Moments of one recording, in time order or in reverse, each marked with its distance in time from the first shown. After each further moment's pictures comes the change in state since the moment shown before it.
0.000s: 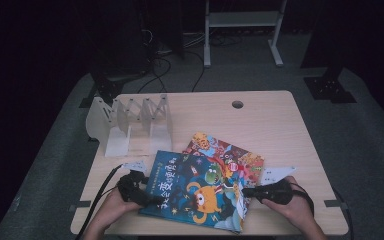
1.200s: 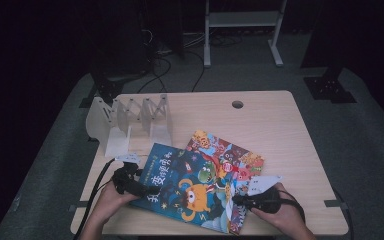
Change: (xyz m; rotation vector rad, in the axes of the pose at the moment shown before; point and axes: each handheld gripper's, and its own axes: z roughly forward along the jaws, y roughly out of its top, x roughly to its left) left arm 0.014 0.009 -0.016 -0.058 0.067 -0.045; right arm 0.032 0.012 0.019 0.043 -0.003 -0.069
